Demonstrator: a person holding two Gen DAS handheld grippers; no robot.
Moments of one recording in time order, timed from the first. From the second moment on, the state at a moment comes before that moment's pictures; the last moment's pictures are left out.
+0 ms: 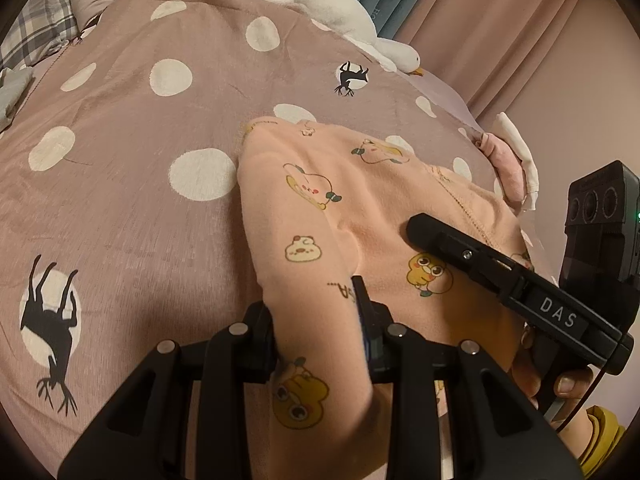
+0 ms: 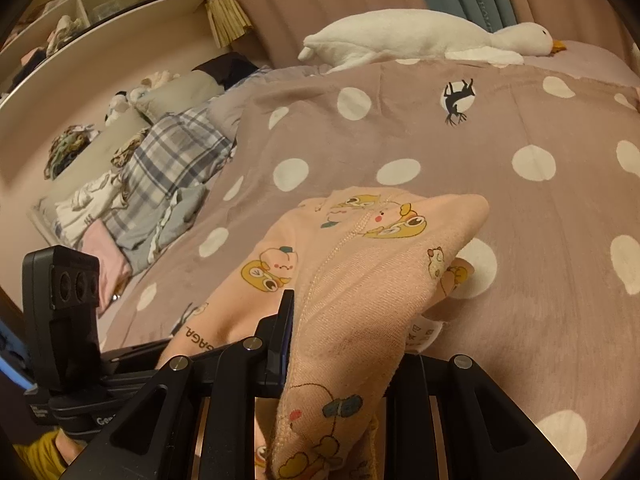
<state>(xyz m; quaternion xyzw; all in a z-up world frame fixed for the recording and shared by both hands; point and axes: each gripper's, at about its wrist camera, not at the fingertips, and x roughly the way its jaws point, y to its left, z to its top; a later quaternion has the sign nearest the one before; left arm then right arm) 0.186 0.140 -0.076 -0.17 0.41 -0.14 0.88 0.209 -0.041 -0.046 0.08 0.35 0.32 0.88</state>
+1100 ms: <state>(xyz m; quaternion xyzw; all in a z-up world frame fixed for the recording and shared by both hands) 0.213 0.140 -0.110 -0.16 0.47 -0.12 0.86 0.248 -0.065 -0.099 0.17 0.46 0.30 0.82</state>
